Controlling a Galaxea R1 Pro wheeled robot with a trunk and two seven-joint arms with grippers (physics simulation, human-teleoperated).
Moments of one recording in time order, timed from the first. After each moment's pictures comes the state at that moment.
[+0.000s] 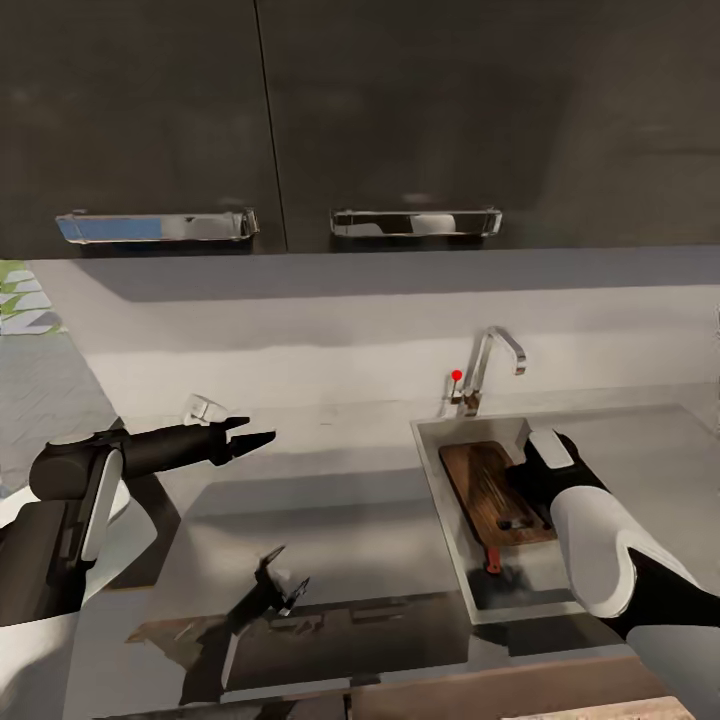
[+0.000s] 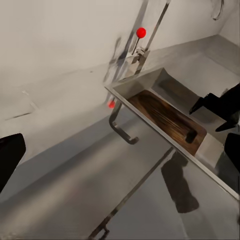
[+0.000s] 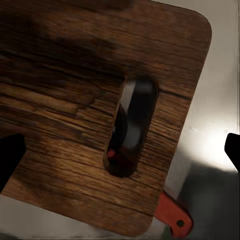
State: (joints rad) left arm -0.64 0.20 0.14 -1.58 0.01 0.89 -1.05; right arm -1.09 -0.05 -0.52 -0.43 -0.69 0.48 -0.93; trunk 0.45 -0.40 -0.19
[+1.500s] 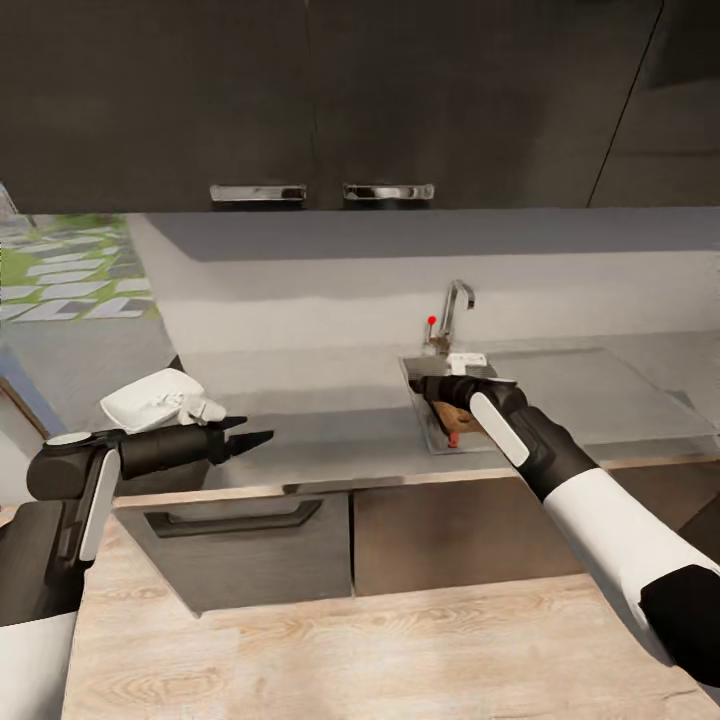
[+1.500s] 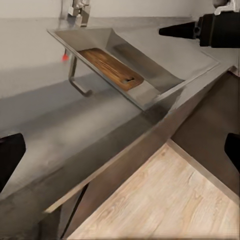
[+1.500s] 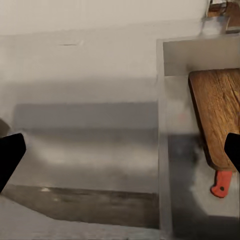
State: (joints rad) left arm -0.64 0.20 0.15 -1.58 0.01 0.89 -1.05; right arm -1.08 -0.14 0.50 -0.92 -0.66 0.57 -0.14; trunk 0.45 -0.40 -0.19
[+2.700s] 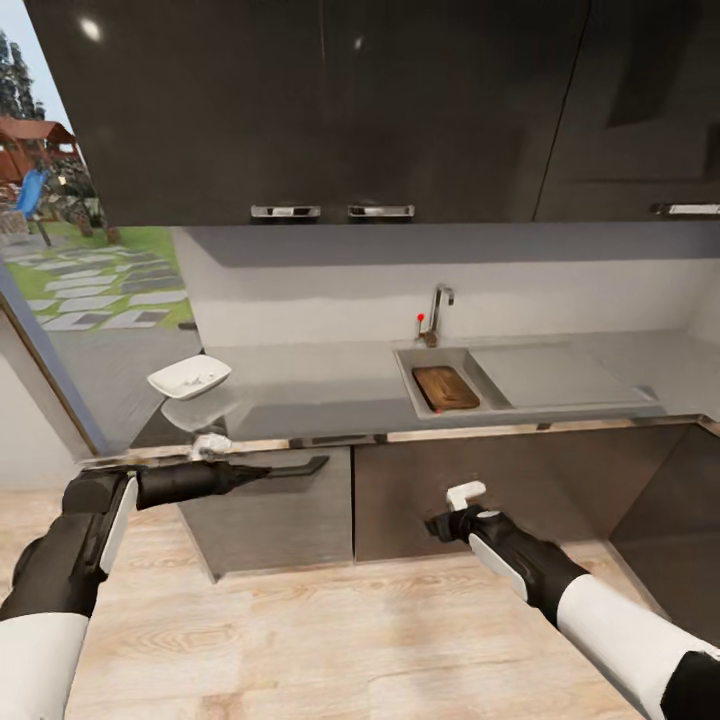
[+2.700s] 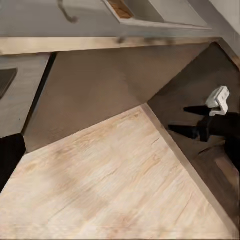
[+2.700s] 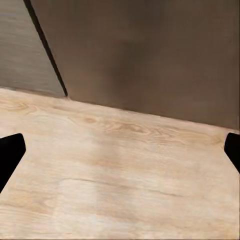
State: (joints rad) left arm -0.63 0.20 0.17 -1.26 0.00 0.89 -1.04; right arm -0.81 -0.18 0.84 -0.65 -0.67 0.38 -0.14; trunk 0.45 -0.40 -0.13
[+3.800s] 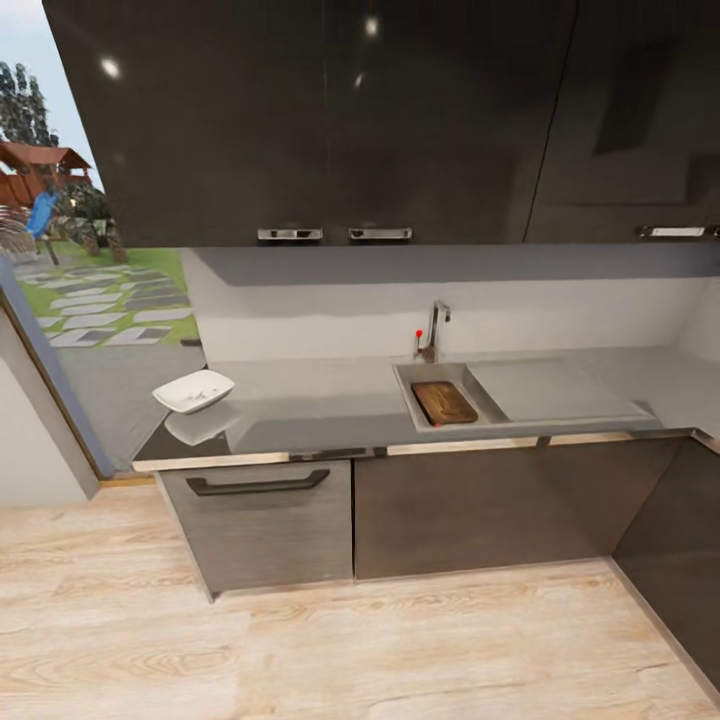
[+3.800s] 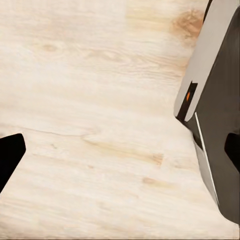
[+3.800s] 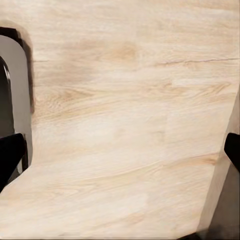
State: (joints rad) left arm -0.10 0.25 0.15 -0.02 0.01 0.17 -0.05; right arm -0.21 -0.12 0.86 0.07 -0.73 0.02 -0.16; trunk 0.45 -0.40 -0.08
